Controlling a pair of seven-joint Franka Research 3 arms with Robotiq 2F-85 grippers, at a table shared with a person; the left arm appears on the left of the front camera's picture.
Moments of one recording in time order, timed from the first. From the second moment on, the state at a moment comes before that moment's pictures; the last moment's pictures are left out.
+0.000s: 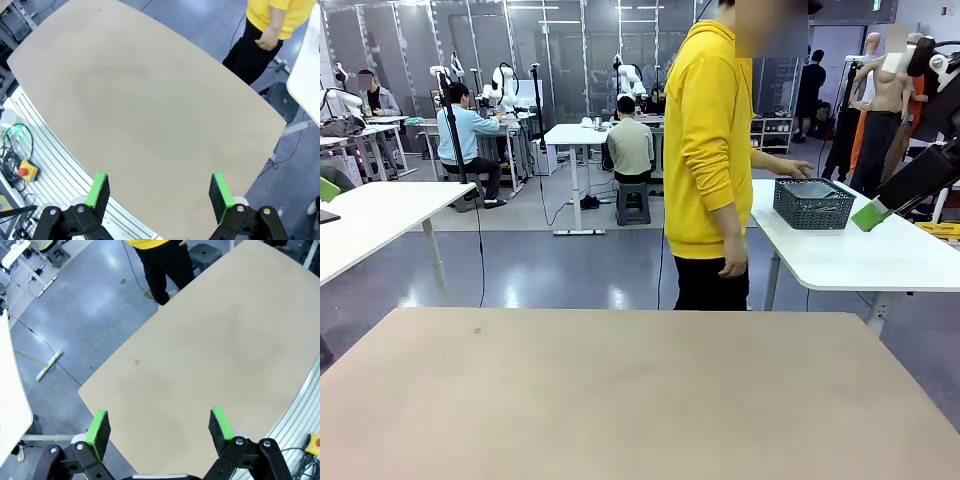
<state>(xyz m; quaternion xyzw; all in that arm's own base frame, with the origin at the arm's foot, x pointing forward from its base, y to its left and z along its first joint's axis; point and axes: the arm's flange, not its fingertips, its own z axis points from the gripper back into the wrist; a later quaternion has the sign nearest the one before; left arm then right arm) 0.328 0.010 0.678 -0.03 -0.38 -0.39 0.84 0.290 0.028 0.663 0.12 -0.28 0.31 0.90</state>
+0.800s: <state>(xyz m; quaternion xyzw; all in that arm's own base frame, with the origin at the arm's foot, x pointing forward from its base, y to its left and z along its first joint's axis) 0.328 0.010 0.678 -0.03 -0.38 -0.39 0.84 0.290 0.029 0.663 0.12 -0.28 0.31 0.90</state>
